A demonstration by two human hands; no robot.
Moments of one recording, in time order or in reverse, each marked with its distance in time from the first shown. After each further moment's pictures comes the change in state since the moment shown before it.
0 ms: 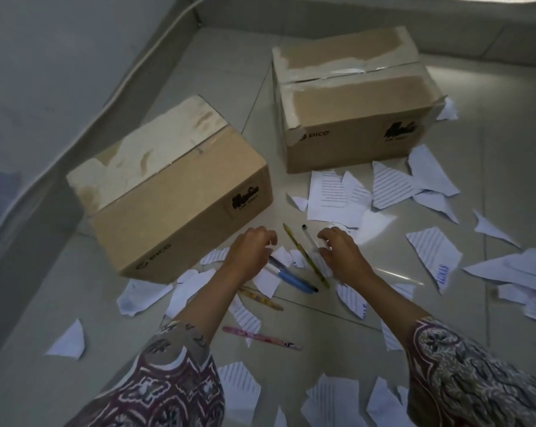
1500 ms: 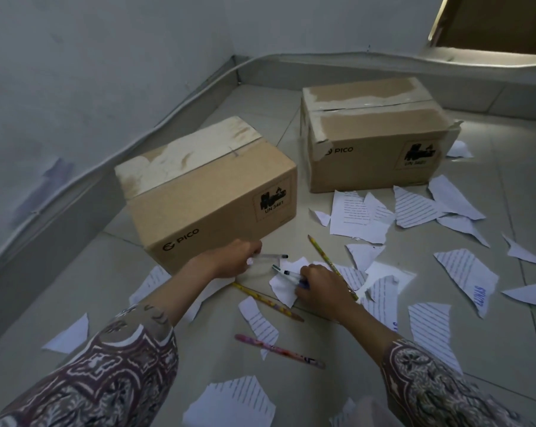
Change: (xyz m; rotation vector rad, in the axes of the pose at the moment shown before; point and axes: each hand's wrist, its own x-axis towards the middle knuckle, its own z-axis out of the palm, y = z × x) left_hand -0.033 -0.073 -0.008 0.173 -0.166 0.051; right_hand -0.011 -0.023 0.090 -0.246 0.016 -0.258
